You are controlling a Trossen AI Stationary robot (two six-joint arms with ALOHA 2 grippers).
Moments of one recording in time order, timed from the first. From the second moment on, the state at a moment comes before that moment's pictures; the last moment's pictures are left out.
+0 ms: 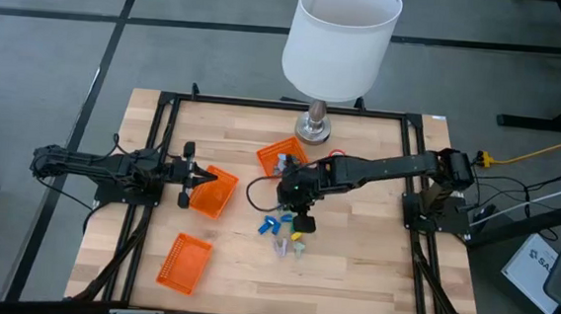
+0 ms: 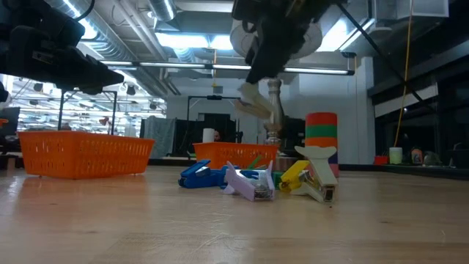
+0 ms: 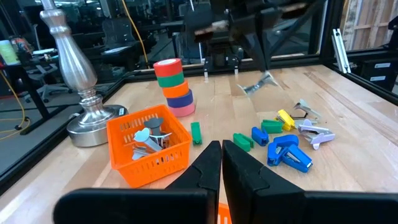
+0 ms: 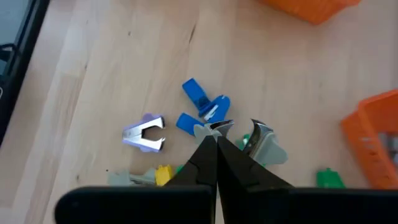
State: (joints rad) left arm 0.00 0.15 0.01 0.03 -0.08 0.09; right arm 0.10 1.80 1.44 -0.66 -0.15 -0.01
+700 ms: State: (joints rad) left arm 0.00 0.15 0.01 0.03 -0.09 0.09; right arm -0.07 1.80 1.48 -0.64 -0.15 -0.11
